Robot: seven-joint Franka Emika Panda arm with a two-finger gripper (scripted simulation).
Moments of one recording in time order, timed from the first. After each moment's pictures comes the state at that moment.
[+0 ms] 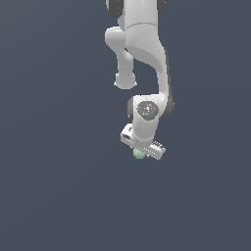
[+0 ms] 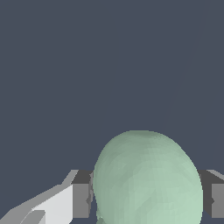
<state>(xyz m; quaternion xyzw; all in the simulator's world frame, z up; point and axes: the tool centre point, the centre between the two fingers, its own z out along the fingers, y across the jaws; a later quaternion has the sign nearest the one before) 0.014 0.070 0.040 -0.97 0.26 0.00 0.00</state>
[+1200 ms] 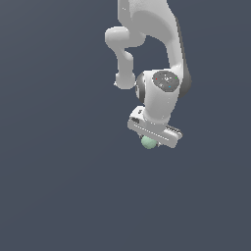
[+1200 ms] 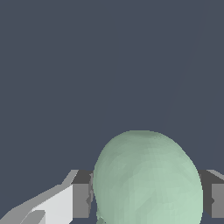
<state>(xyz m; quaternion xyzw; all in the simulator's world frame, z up) 0.012 0.103 0.141 -0.97 0.26 0.00 0.00</state>
